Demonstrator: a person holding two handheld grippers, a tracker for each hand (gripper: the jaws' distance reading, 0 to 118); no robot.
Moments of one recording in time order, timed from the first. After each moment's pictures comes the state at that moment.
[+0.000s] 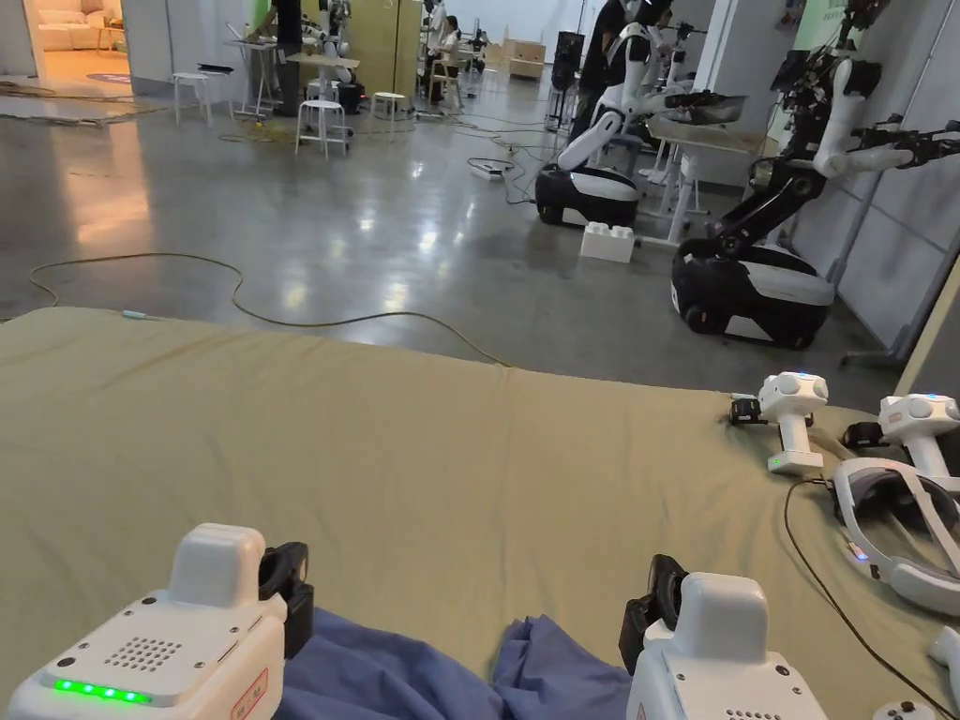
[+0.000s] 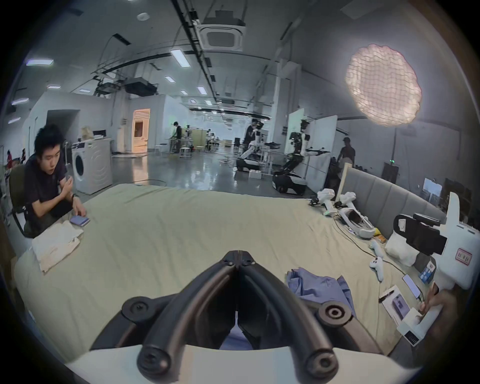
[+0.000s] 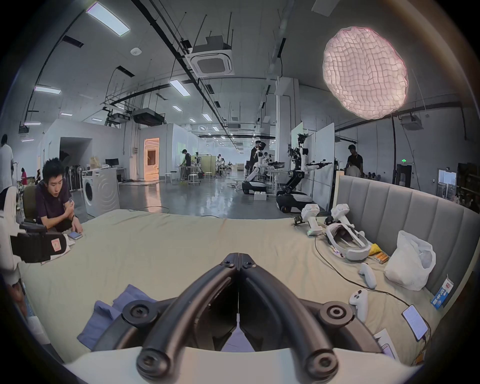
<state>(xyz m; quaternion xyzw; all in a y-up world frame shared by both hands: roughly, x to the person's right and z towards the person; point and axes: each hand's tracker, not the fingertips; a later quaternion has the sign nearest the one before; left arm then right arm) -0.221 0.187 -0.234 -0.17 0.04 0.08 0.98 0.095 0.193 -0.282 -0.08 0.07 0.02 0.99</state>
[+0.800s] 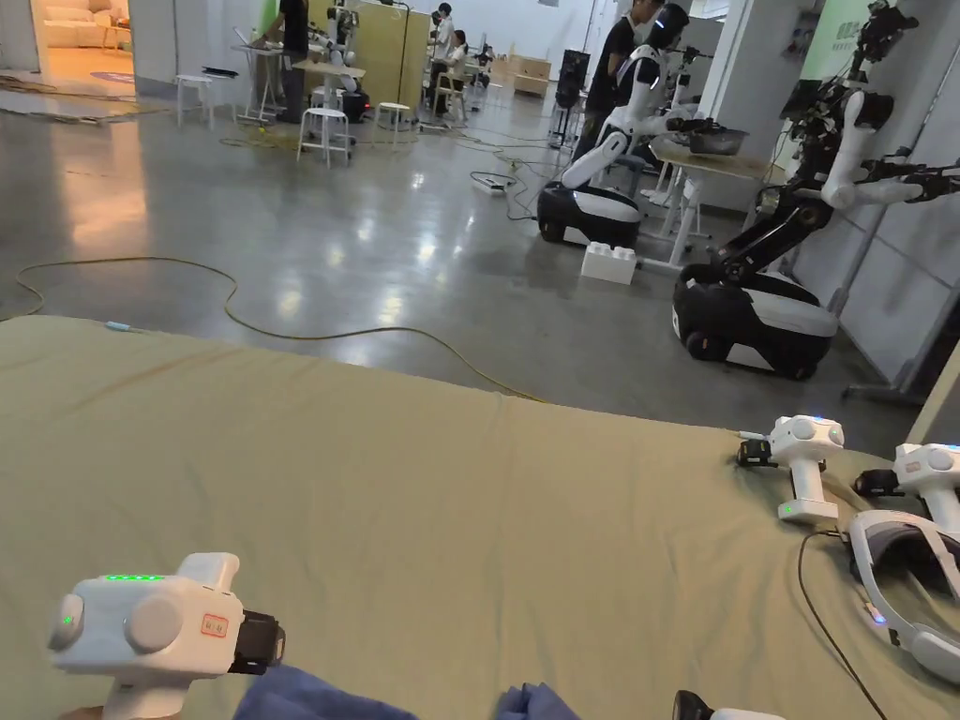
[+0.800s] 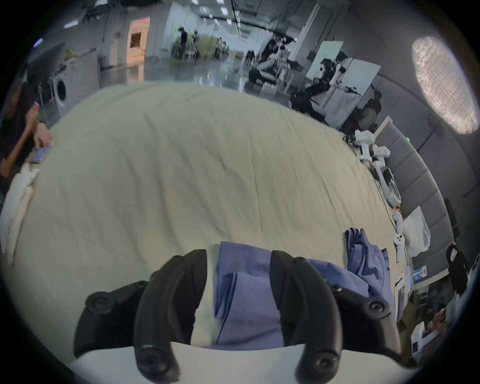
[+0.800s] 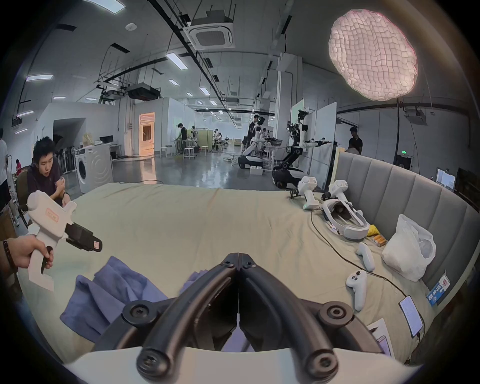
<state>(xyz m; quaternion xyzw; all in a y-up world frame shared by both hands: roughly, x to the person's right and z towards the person) -0.333 0.068 -0.442 -0.47 -0.01 0.16 0.87 0.113 0.154 -0.317 -0.17 0.06 0.04 0.98</state>
